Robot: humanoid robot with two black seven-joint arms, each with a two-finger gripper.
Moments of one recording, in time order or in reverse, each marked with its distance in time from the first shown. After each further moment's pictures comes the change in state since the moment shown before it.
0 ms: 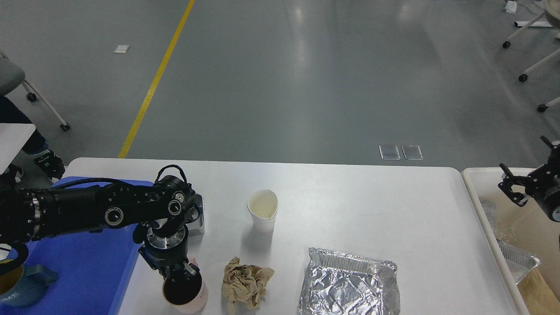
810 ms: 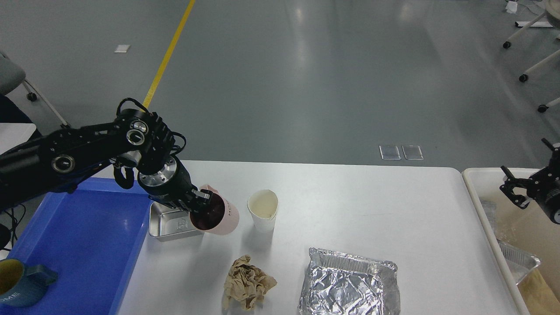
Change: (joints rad) left arm -0.013 0.196 -0.471 0.000 -0.017 -0.009 -0.007; right arm -0.008 -0.007 -0.005 -0.002 -0.002 0.002 0.000
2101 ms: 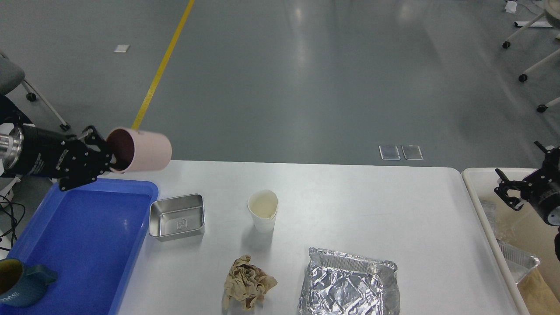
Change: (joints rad) left arm 0.404 0.425 -0.569 0.053 -0.419 -0.006 0.096; right arm 0.009 0.017 -0.010 0.006 -0.003 -0.013 0.000
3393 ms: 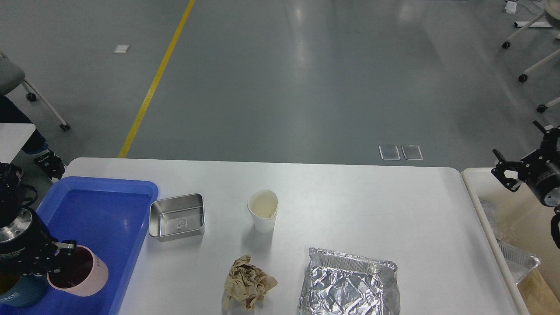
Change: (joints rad) left arm -0.097 0.053 0.564 -0.162 0.313 0.000 0.086; right arm 0.071 0.004 -0.006 -0.013 -0.011 0.007 0.000
